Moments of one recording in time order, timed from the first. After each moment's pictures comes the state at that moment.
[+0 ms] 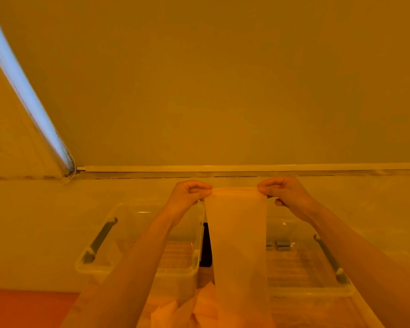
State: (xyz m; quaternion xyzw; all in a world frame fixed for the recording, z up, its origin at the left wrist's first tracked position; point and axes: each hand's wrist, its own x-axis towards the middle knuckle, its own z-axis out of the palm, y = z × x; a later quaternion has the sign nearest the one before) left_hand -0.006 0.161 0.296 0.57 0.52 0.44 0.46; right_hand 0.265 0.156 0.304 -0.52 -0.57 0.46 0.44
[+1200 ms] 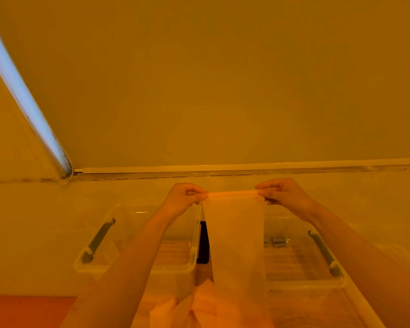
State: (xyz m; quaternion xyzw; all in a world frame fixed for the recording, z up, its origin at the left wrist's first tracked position) left_hand -0.008 0.153 0.292 0.62 0.55 0.39 0.41; right_hand 0.278 0.142 0.297 -0.51 -0.60 0.46 0.41
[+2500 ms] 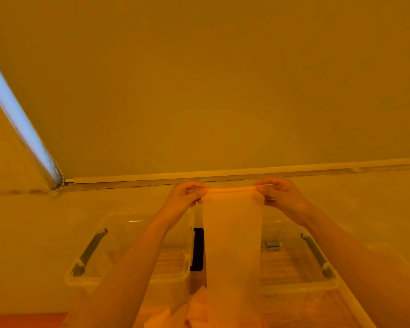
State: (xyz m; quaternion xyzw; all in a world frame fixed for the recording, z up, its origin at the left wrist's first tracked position) left_hand 0.014 0.153 0.306 0.61 0.47 0.44 0.46; right_hand 0.284 0.134 0.303 -0.44 -0.53 0.51 0.51
